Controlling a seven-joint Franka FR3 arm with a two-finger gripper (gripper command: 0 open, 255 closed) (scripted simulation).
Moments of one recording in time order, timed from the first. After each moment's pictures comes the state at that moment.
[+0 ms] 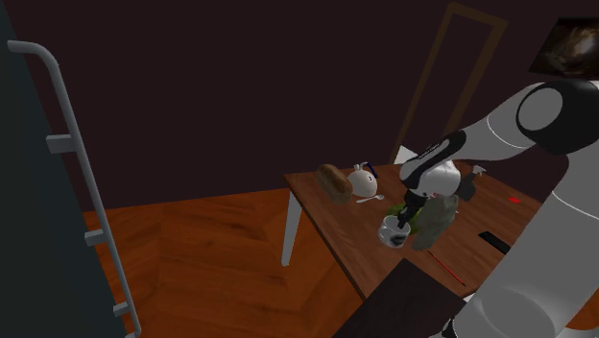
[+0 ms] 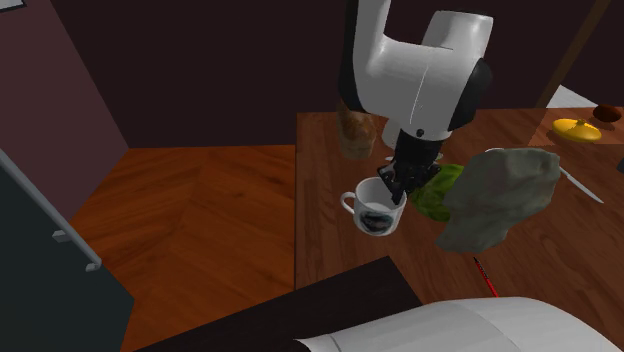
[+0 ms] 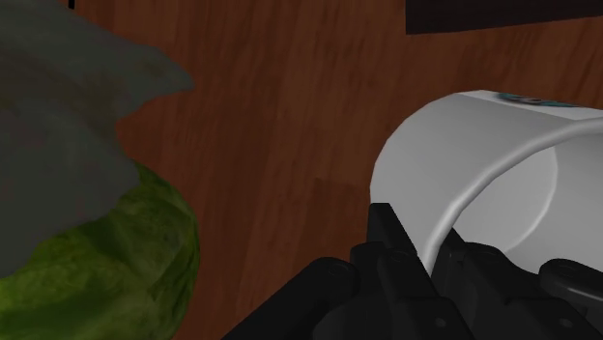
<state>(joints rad) -0.11 0.04 -0.66 -2.57 0.11 2.57 -0.74</state>
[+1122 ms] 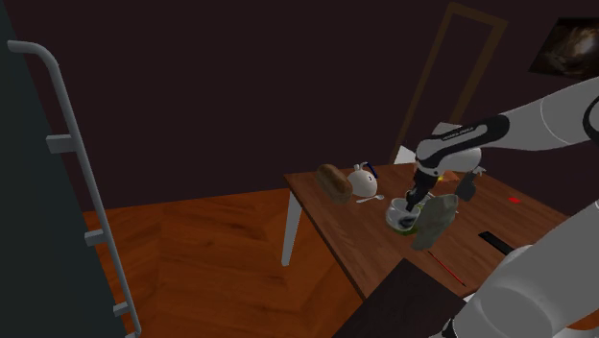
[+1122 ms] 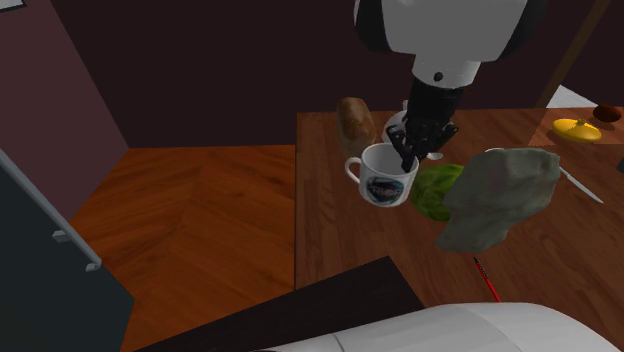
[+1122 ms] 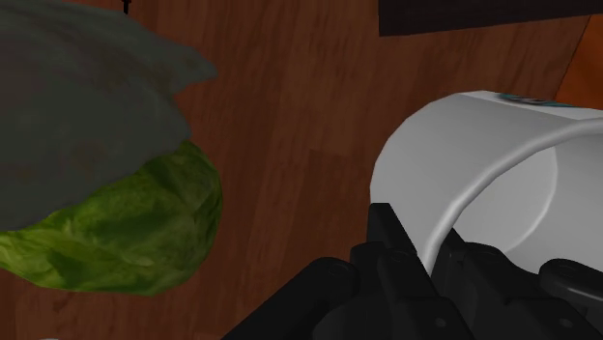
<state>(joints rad) -0.14 -0.20 -0.64 -2.51 -0.12 2.32 -0.57</state>
